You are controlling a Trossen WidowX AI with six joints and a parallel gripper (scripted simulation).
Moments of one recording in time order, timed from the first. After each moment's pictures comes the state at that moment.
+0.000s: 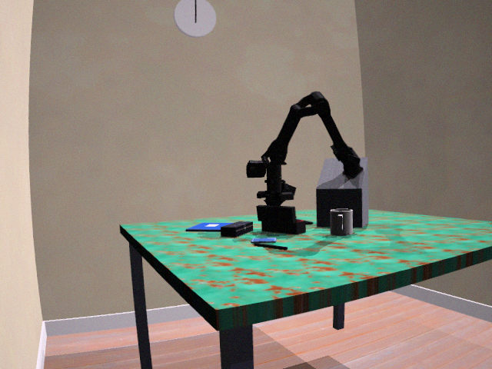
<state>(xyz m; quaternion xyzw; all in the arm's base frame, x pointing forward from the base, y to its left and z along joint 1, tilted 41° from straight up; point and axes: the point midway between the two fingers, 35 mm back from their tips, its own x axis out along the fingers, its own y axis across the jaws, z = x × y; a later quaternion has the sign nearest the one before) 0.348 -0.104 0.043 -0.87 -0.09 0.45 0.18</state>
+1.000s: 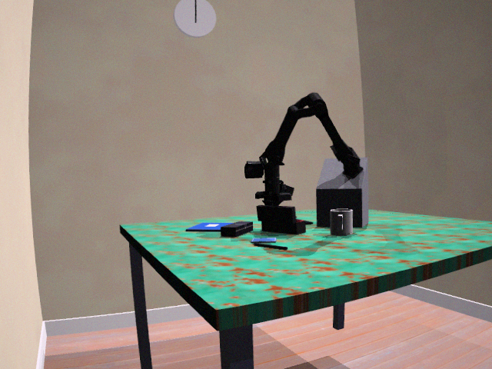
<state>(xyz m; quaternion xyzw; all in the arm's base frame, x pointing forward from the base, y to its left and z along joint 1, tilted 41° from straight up) 0.352 -0.112 0.039 -0.87 -0.09 0.45 0.18</state>
